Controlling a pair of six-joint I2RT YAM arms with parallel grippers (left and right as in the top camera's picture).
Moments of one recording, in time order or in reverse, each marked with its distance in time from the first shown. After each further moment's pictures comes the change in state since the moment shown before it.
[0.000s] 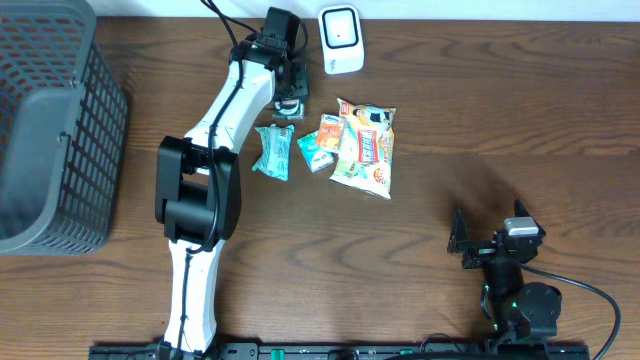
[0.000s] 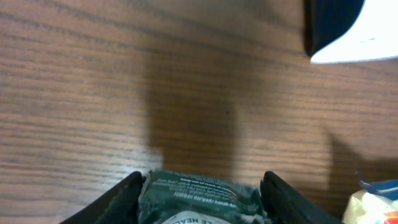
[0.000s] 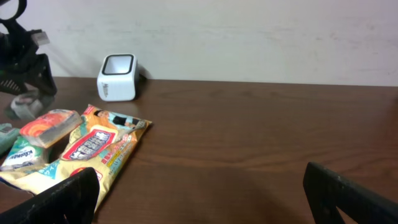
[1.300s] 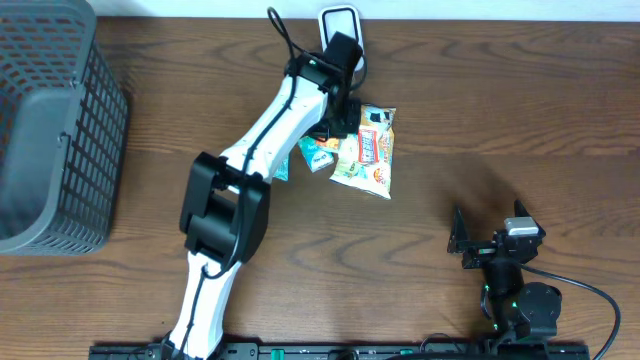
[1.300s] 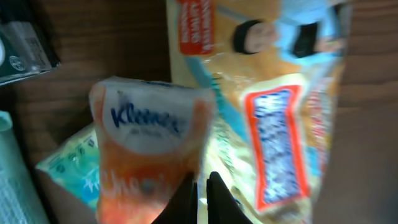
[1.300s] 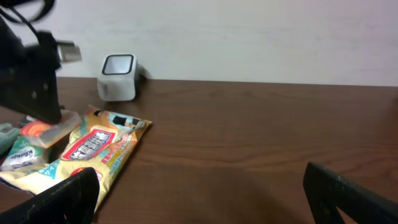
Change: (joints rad) left arm -0.212 -0.042 0.003 -0.254 0.159 -0.006; right arm 0.000 0.000 0.000 0.000 0.000 0.000
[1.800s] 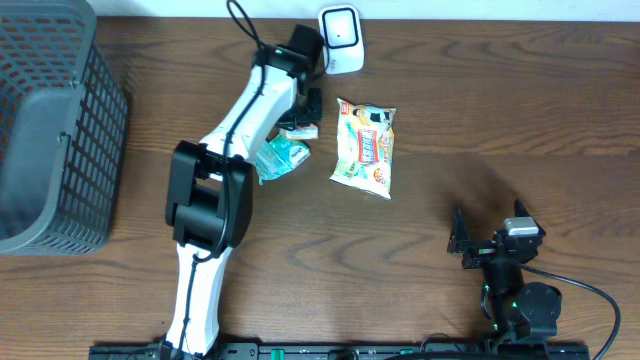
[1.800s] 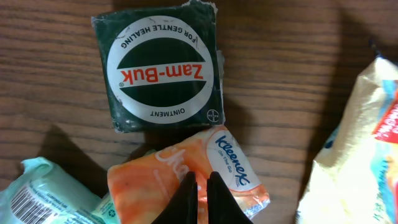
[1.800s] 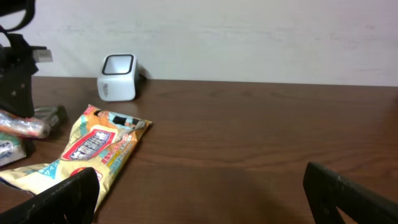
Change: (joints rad) left arm 0.134 0.023 0.000 0.007 -0.135 0.000; right arm 0.000 0.000 0.000 0.000 0.000 0.000
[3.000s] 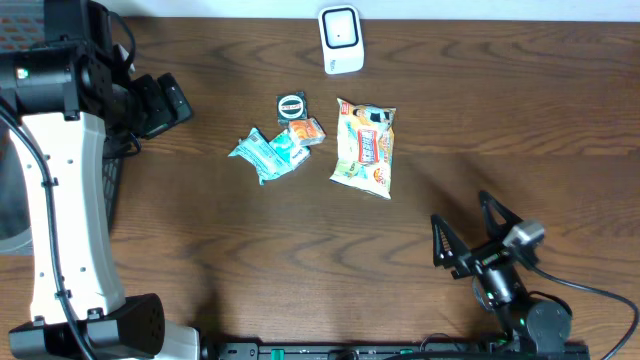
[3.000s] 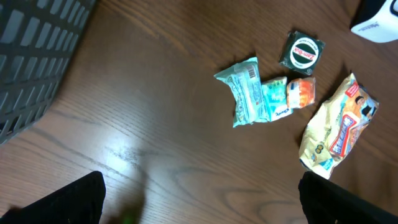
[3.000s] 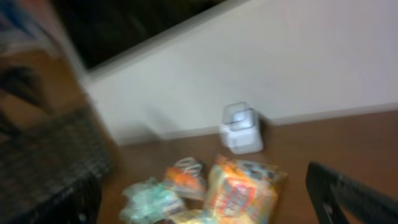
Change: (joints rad) left arm 0.471 -0.650 0.000 -0.540 0.081 0.000; right arm -0.001 0.002 -0.001 0.301 -0.385 0.467
